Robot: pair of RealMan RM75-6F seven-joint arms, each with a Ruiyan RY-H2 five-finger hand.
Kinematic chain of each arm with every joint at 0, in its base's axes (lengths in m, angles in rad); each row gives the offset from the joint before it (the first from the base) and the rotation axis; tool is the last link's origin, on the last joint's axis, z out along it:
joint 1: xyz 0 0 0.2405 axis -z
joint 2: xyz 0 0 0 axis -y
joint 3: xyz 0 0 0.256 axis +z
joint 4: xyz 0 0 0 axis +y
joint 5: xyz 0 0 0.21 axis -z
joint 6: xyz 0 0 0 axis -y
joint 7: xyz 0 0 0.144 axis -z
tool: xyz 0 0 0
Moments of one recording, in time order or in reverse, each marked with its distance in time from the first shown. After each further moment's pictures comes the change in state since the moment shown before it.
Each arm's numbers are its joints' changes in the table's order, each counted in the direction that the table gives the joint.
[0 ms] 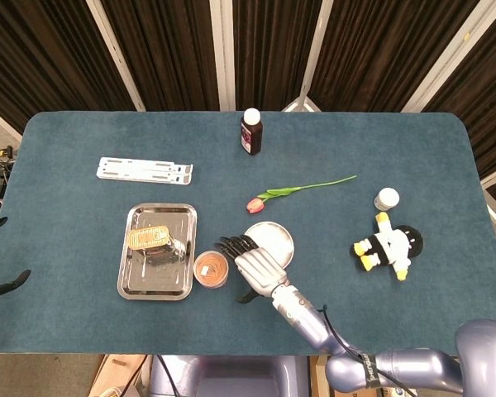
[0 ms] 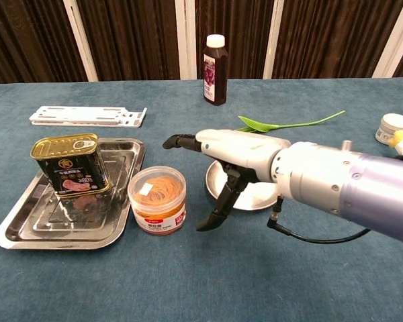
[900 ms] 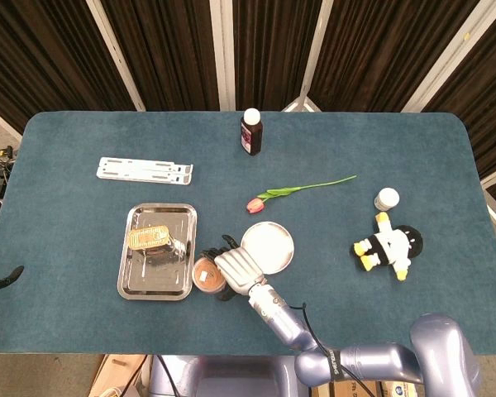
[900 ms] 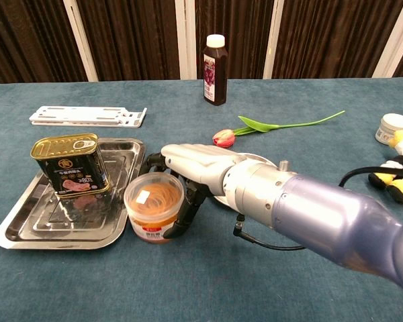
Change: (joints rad) left arm -0.016 -0.002 -0.044 -0.006 0.043 0.009 0.049; right arm -0.101 0.189 0.013 0.182 -0.061 -0.031 0.030
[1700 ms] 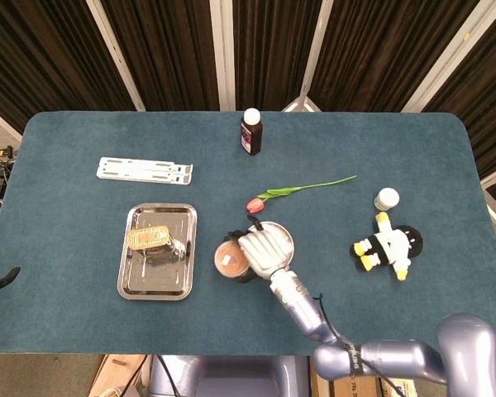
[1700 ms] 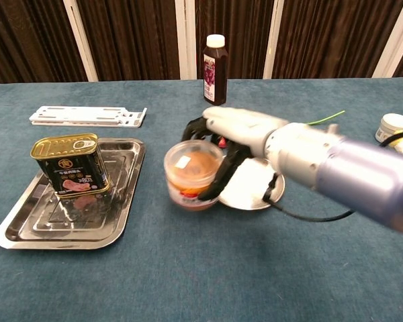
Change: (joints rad) left arm -0.011 -0.011 -0.008 -0.010 0.003 0.006 -0.001; right arm 0.055 -0.169 0.015 -0.092 -0.003 -0.070 -0.023
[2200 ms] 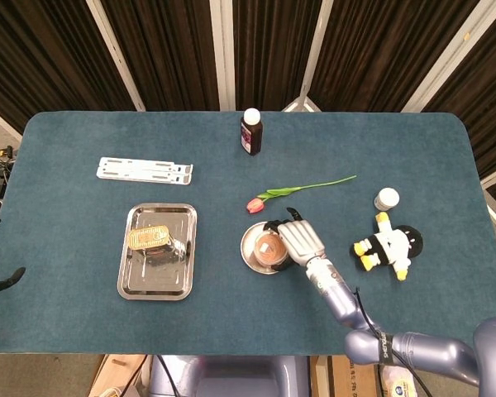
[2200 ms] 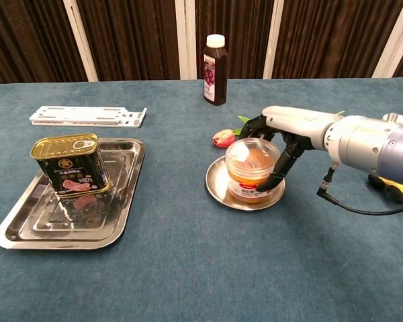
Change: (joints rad) left arm 0.003 0.029 0.000 0.002 -0.004 -0.010 -0.059; right arm 0.047 -0.130 -0.040 0.065 -0.005 0.091 -0.119
